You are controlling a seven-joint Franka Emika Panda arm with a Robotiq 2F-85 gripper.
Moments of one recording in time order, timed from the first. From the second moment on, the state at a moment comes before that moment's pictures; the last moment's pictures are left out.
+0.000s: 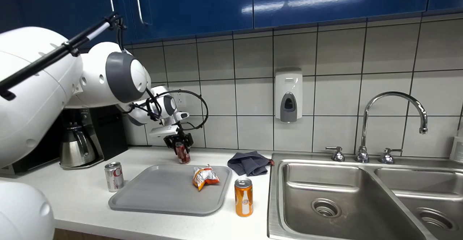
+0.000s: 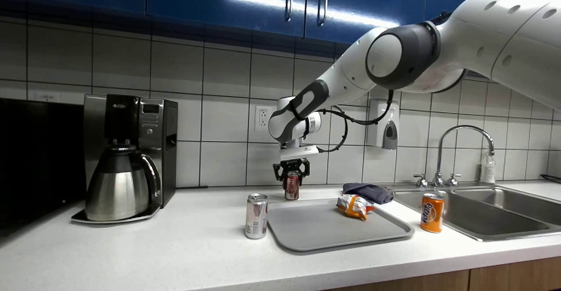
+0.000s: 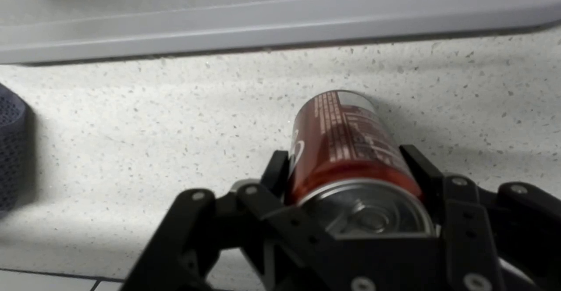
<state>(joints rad) 0.29 0.96 -0.07 -1.14 -0.19 2.22 0.33</state>
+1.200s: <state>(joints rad) 0.29 0.94 -0.07 -1.12 -0.19 2.22 0.33</state>
